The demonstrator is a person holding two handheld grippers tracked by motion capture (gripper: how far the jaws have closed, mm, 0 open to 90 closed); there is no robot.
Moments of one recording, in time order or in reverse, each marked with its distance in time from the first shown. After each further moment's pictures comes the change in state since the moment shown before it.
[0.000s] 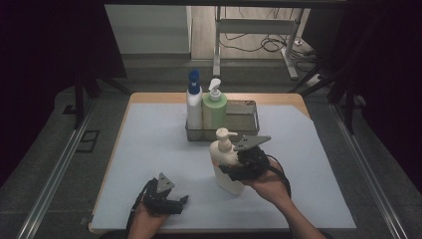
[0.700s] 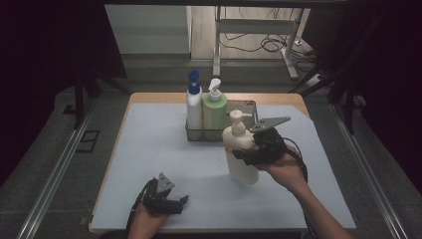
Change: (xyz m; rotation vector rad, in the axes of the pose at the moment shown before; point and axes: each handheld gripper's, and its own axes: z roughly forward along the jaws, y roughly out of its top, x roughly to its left) left arm 0.000 0.000 0.000 -0.004 -0.001 -0.004; right arm -0.034 0.023 -0.040 0.004 -0.021 0.047
